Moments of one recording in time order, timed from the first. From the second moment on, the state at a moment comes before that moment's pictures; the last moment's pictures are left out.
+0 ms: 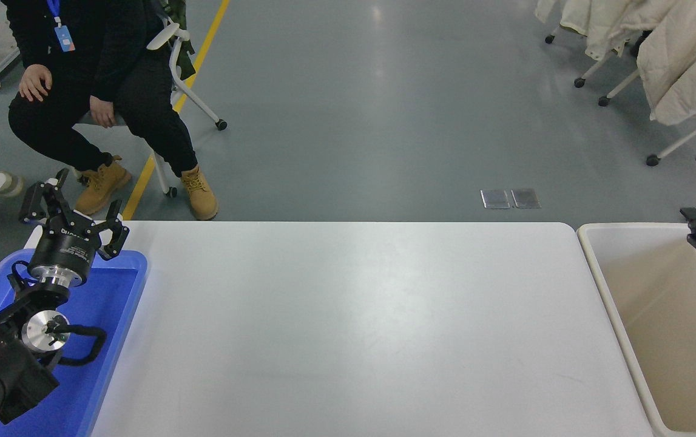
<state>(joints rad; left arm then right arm) -0.65 0.37 -0.67 -0.24 -0.08 -0.64 -0.64 0.70 -0.69 0.61 0.90 -0.20 -0.19 0.16</state>
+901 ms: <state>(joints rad) -0.65 0.37 -0.67 -0.23 -0.08 -0.64 -0.64 0.57 -0.13 0.95 0.78 -0.20 -0.19 0.40</state>
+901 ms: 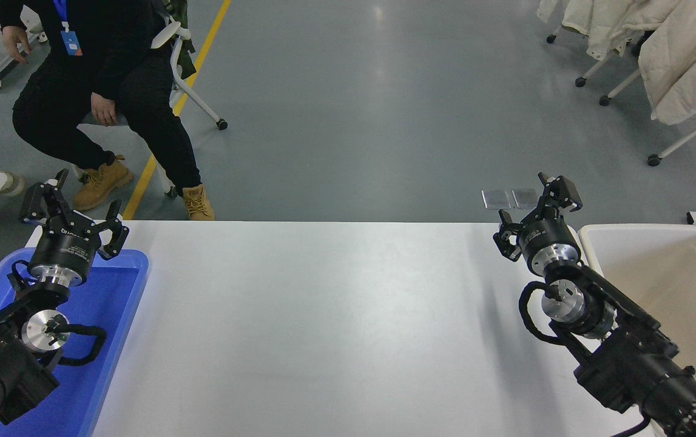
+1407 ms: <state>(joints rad) -0.65 0.37 -0.67 -0.24 -0.08 -0.64 -0.64 0.56 -0.11 0.86 0.77 -0.24 -0.18 0.53</state>
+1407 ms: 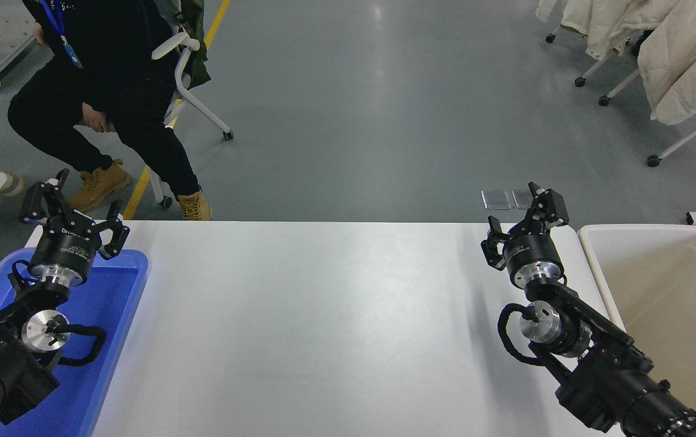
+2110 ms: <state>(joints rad) -0.65 0.37 -0.67 -0.23 -0.08 -0.64 -0.64 0.55 -0.12 0.83 0.77 -0.41 -0.19 0.60</state>
